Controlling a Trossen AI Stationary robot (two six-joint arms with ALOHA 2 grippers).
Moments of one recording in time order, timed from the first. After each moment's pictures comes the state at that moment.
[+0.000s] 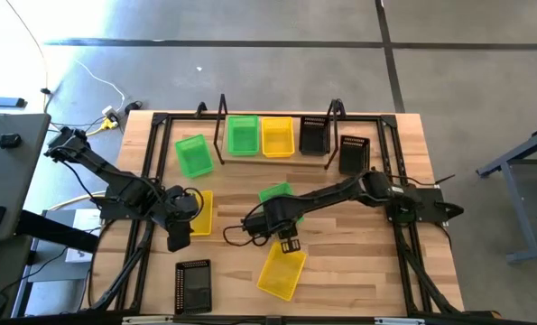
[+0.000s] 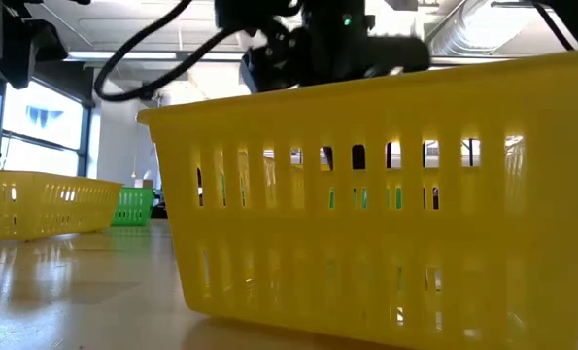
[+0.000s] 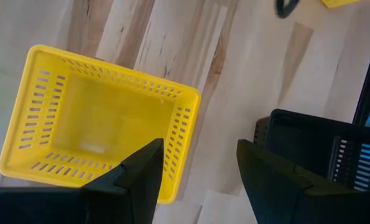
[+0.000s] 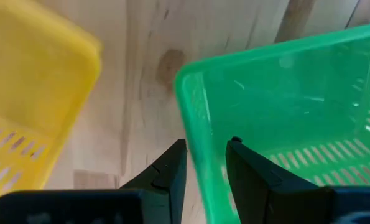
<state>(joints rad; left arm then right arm) -0.45 1.08 0.91 -1.05 -0.13 -0.86 0.23 2.30 2.01 -1.35 0.04 0.02</state>
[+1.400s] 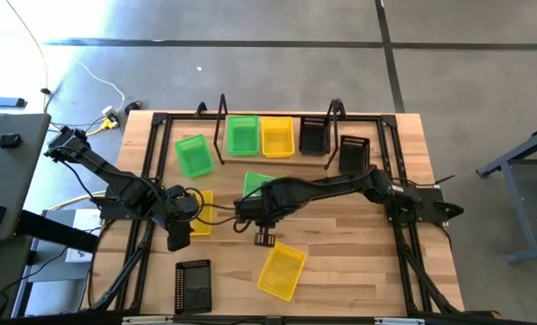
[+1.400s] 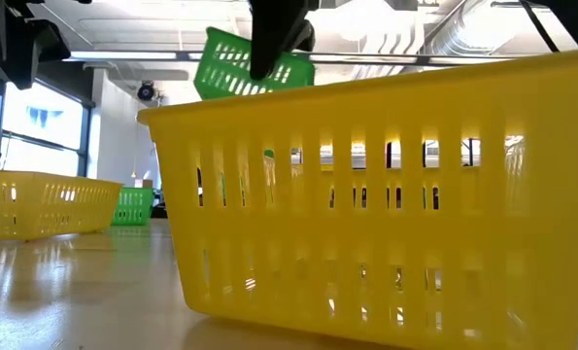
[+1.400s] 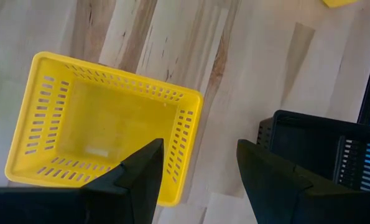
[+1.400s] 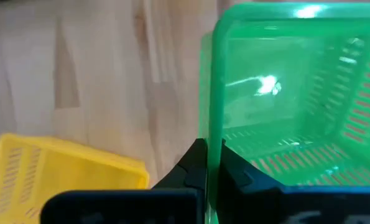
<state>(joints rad) -0.45 1.08 0.91 -1.05 -0.15 -0.84 0.21 2.28 2.36 -1.34 0.09 0.29</state>
